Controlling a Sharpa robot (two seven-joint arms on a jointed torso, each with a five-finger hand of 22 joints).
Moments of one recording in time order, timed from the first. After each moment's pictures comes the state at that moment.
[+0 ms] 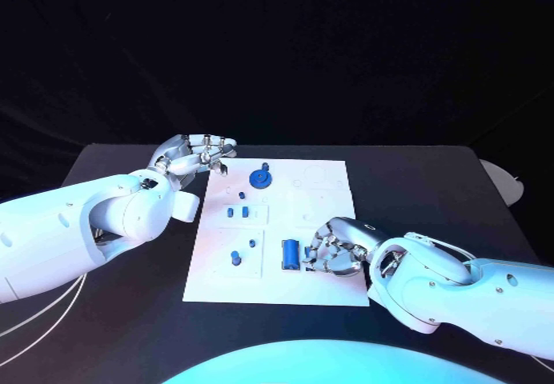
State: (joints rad) left arm 1.18 -0.91 -0.04 1.58 -0.07 -0.33 0.31; left_hand 1.43 -0.21 0.57 0.13 0.21 0.91 0.17 0.32 0.26 1.01 0.10 0.48 0.17 1.09 0.04 1.14 0.41 0.17 0.87 0.14 0.95 0.81; right arm 1.01 -0.97 -0.13 1.96 -1.39 -0.45 -0.46; right_hand 1.25 -0.18 0.29 0.28 0.17 1.02 0.05 0.52 0.50 1.46 -0.03 1.34 1.31 1.47 -0.08 1.52 1.31 0.01 1.47 0.03 1.57 1.31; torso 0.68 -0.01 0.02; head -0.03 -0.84
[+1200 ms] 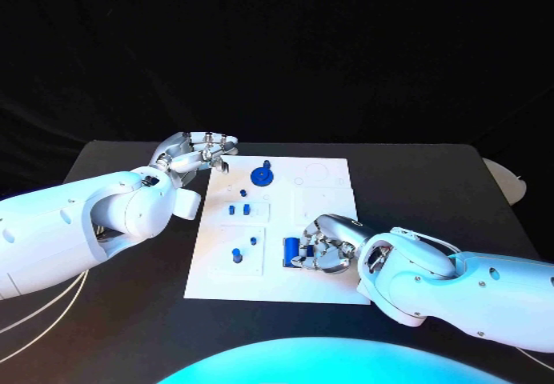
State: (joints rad) left arm 1.18 -0.91 -0.04 1.59 -0.07 -0.33 0.31; left_hand 1.43 -0.21 0.57 0.13 0.21 0.91 0.17 0.32 0.26 1.01 0.10 0.48 0.17 1.09 0.04 1.14 0.41 0.17 0.87 0.14 0.95 0.81; right arm 1.02 -0.90 -0.13 1.92 -1.41 -0.42 -0.46; right_hand 1.25 -0.18 0.29 0.28 0.17 1.02 0.05 0.52 0.50 1.46 -0.03 1.35 1.31 1.47 -0.08 1.52 1.31 0.01 1.47 0.03 1.57 1.31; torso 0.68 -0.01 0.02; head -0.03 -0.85
